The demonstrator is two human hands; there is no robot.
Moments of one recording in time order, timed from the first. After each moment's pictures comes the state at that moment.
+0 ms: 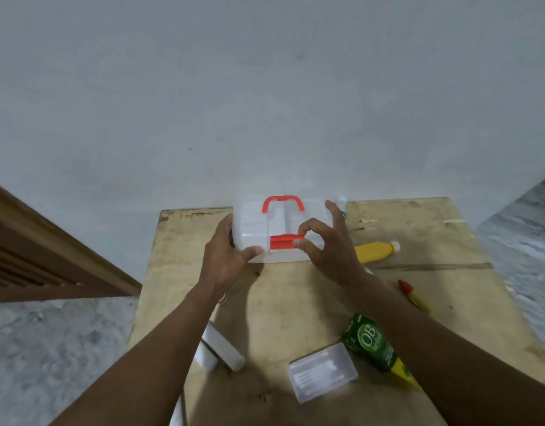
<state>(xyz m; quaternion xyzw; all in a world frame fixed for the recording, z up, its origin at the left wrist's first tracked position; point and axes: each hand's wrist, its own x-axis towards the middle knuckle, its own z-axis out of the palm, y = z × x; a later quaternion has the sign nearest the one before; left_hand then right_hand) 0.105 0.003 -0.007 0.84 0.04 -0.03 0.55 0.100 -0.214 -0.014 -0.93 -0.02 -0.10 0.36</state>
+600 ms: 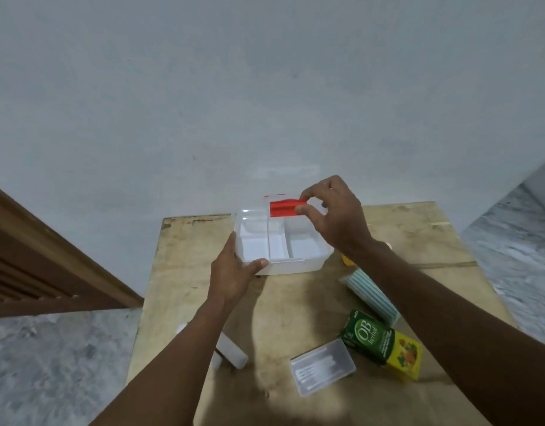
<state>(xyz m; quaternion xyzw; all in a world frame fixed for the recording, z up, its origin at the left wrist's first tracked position) 0.075 0.000 -0.006 0.84 0.05 -0.05 0.54 0.110 -0.216 0.072 -0.92 -0.09 -0.21 0.31</state>
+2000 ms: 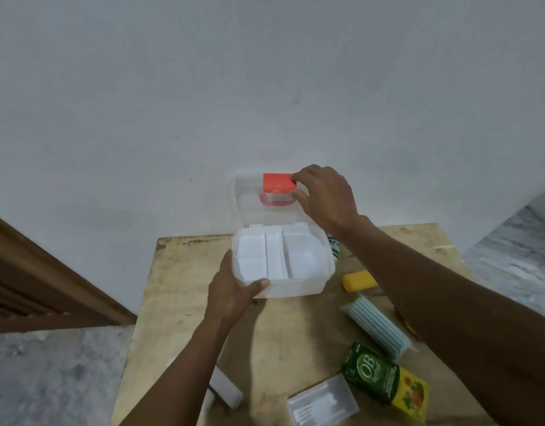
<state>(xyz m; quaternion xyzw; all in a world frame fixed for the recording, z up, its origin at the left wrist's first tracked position) 0.090 -0.006 0.007 0.83 0.07 -0.09 0.55 0.192 -0.212 0.100 -0.97 -0.11 -0.19 0.11</state>
